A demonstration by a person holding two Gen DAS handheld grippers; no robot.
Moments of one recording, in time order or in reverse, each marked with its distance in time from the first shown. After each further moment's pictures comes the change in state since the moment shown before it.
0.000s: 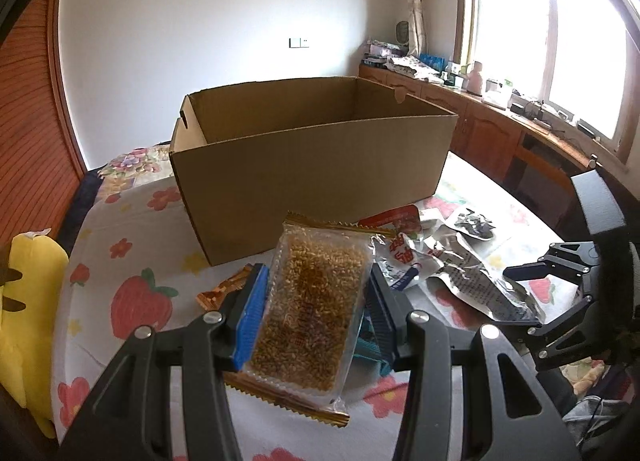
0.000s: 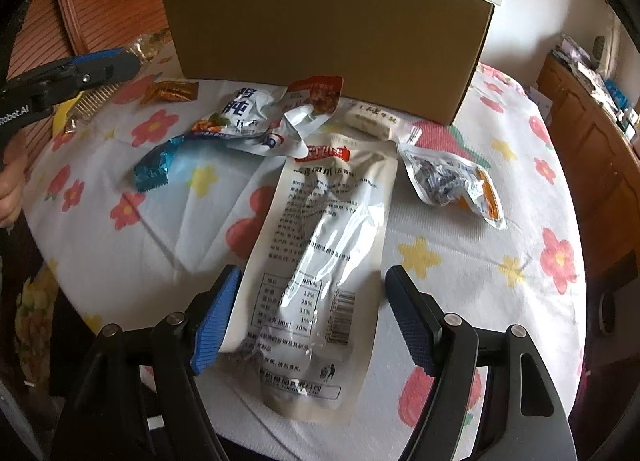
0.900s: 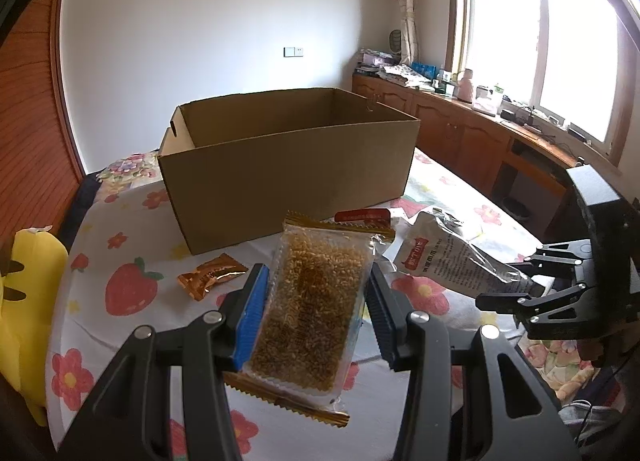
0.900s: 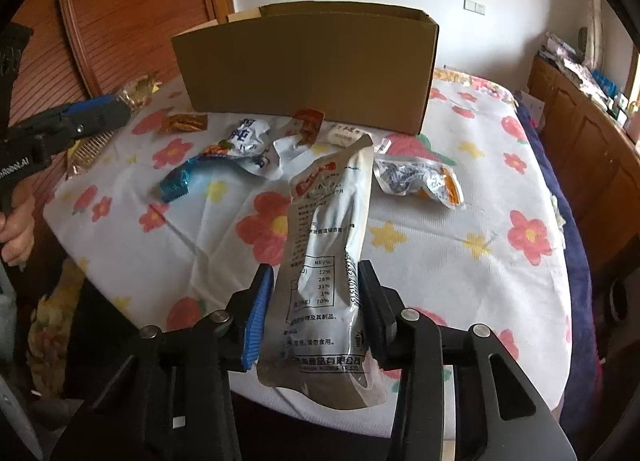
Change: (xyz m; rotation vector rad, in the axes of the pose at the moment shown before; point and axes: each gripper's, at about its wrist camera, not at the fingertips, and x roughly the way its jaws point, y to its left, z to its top) left arm -0.024 -0.029 -0.013 0.002 -0.031 -0.010; right arm -0.042 -0.019 -0.021 0.061 -0.109 0.030
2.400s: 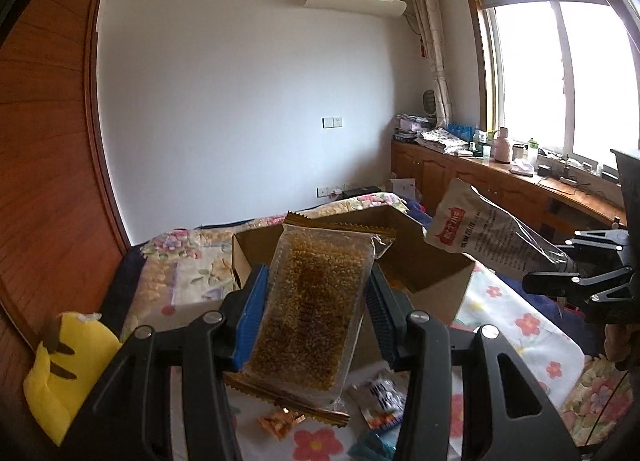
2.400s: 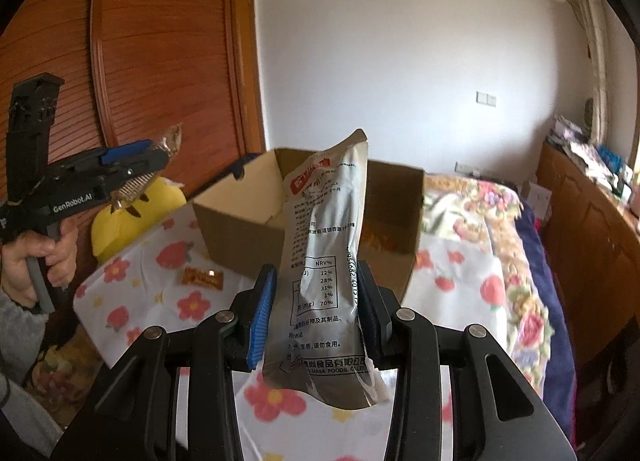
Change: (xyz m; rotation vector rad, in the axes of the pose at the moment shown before) left arm -0.022 0.042 0.116 0.022 -0.242 0.162; right arm -0.077 -0.020 0.127 -0.096 -0.327 0.060
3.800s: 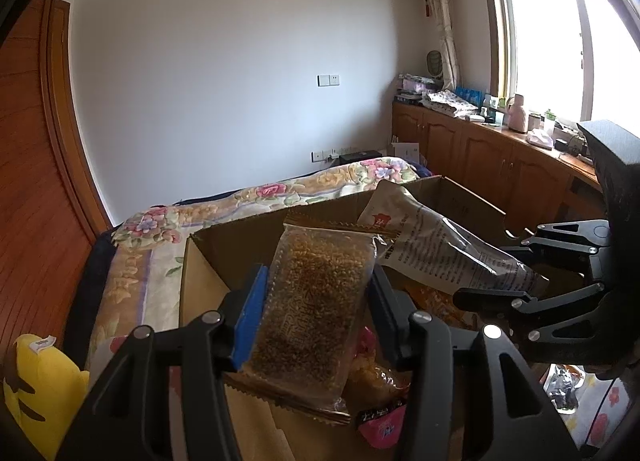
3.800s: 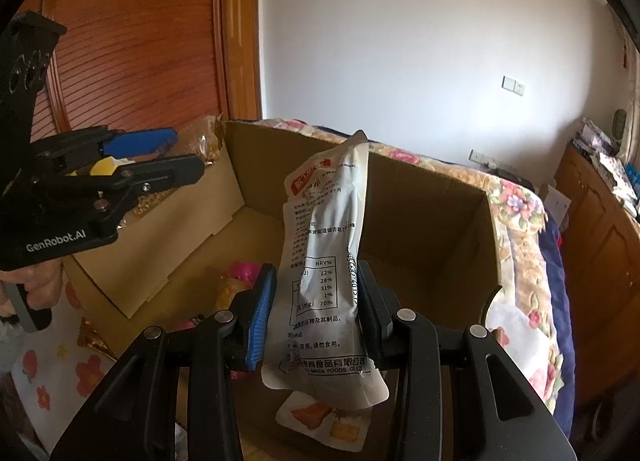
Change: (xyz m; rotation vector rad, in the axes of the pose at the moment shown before) left arm 0.178 0.018 0.008 0.006 0.154 -0.033; right arm 0.201 -0.036 0.050 -0.066 0.137 -0.003
